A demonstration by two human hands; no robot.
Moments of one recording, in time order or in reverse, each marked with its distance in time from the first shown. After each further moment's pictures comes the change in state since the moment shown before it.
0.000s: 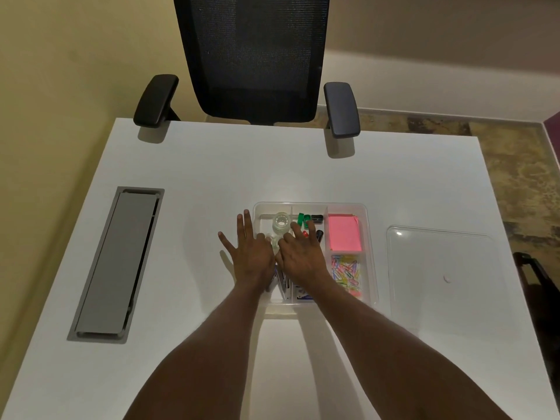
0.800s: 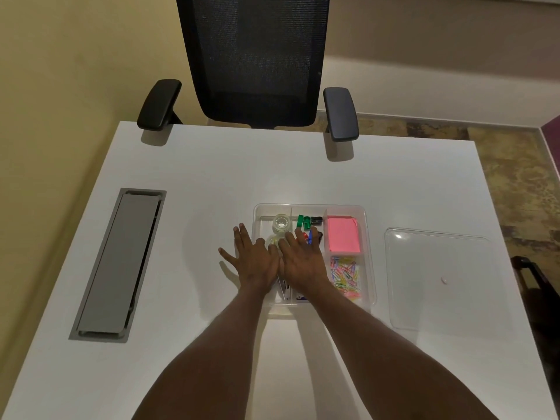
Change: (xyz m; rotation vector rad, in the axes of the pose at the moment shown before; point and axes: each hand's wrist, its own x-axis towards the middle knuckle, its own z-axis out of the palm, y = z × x) left_hand -0.005 0.012 -0.005 -0.210 -0.178 -0.224; right_hand -0.008 -0.003 0.017 0.092 -0.062 0.050
